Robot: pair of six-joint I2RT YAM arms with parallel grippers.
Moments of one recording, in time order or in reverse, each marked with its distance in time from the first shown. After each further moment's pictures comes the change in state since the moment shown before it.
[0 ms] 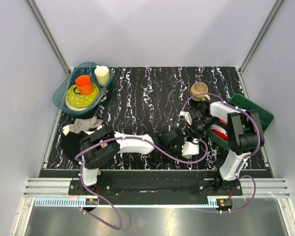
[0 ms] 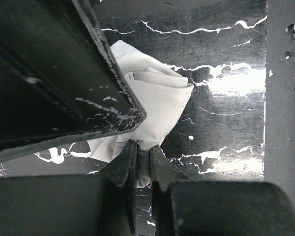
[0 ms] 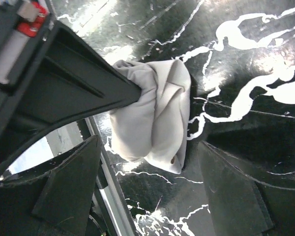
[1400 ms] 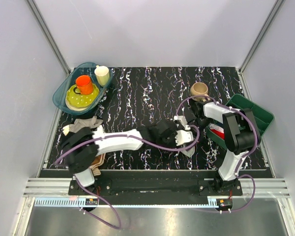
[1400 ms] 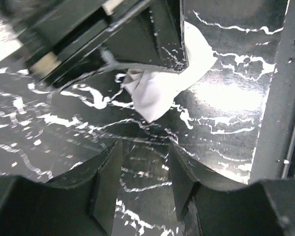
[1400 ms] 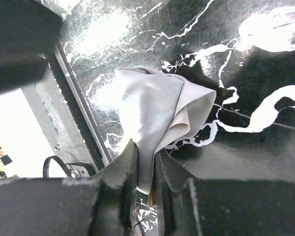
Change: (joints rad) left arm 0.045 -0.150 0.009 -0.155 -0.065 -0.135; right arm 0.094 0.037 -0.011 0.030 0.113 0.079
